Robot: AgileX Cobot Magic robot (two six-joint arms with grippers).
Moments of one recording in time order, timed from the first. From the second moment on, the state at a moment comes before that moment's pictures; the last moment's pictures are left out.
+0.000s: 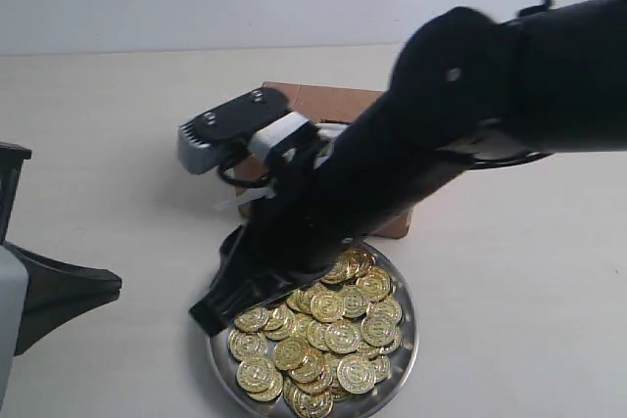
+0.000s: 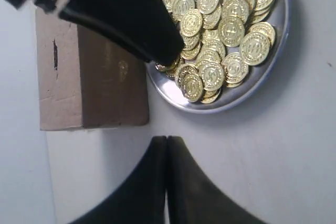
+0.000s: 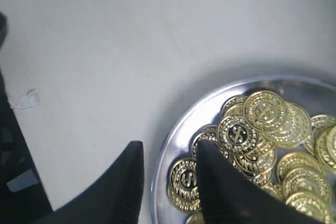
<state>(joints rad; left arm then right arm) -0.69 0.84 -0.40 -0.43 0.42 1.73 0.75 1.68 -1.00 0.66 0.56 -0.56</state>
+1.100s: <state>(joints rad) -0.69 0.59 -0.31 -0.38 0.42 1.67 0.86 2.04 -1.31 0.03 0.77 0.23</state>
